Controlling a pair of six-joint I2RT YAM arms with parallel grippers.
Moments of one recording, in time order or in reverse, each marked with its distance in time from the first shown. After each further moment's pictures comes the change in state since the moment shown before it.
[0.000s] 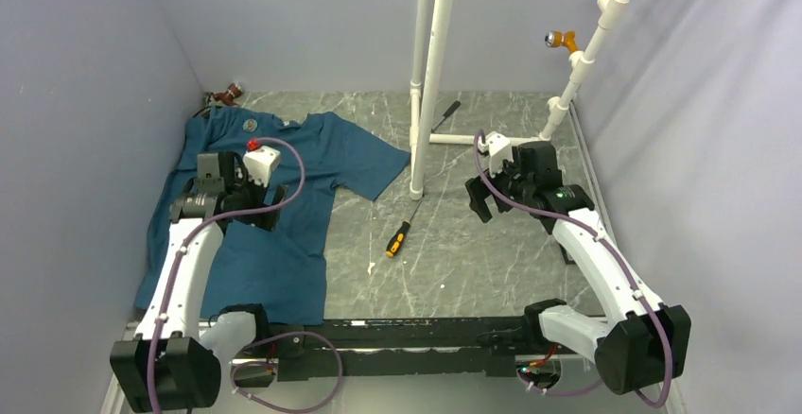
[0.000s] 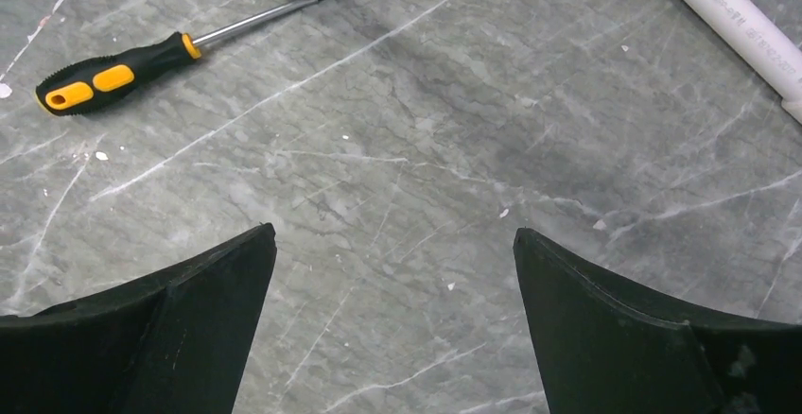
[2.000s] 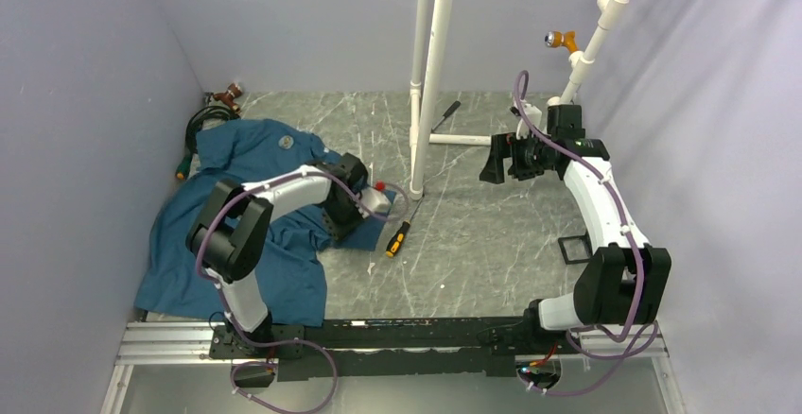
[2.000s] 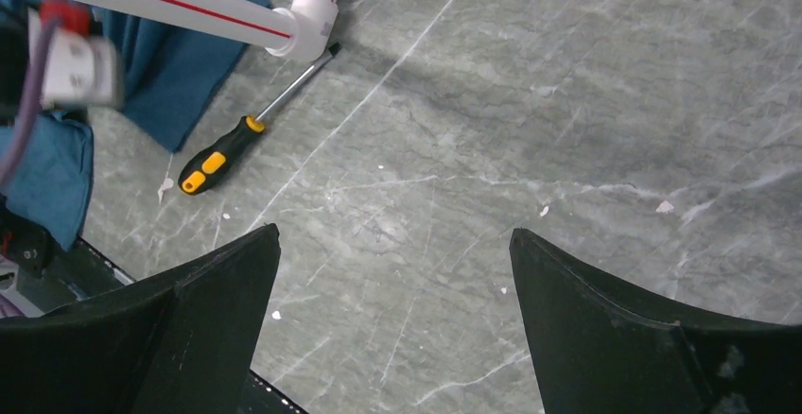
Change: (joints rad) left arm -0.581 0.813 0.250 0.012 0.007 0.082; right arm -0.253 0.321 0.311 -0.168 -0.275 0.213
